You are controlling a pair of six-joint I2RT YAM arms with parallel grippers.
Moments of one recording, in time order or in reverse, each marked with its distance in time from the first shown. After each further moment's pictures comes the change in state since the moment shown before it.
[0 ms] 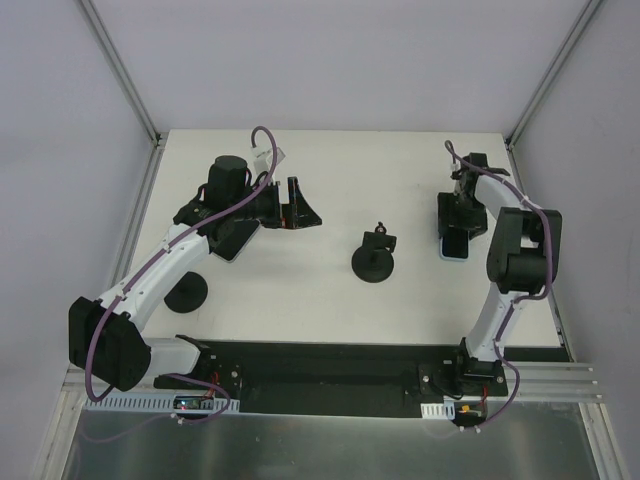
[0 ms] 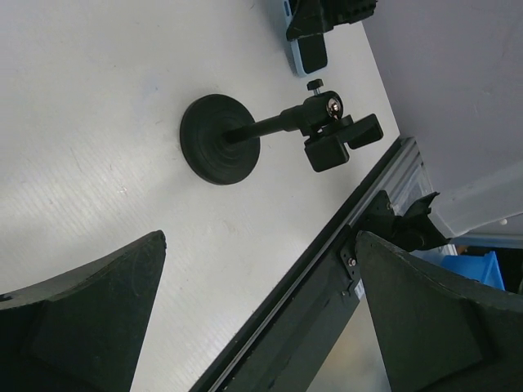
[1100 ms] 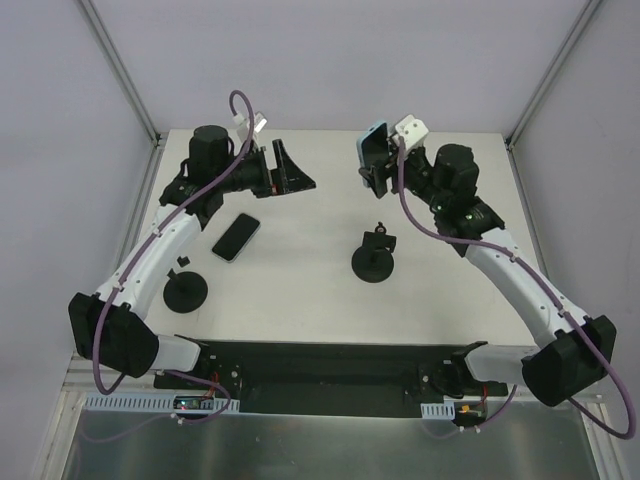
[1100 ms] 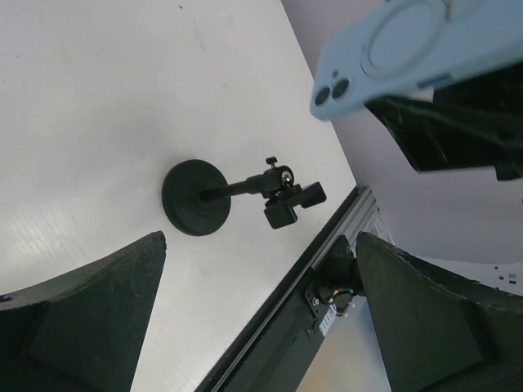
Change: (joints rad) left arm 0.076 0.069 0.205 -0.003 0.070 -0.098; right arm 0.489 -0.736 -0.314 0.853 -0.295 -0.191
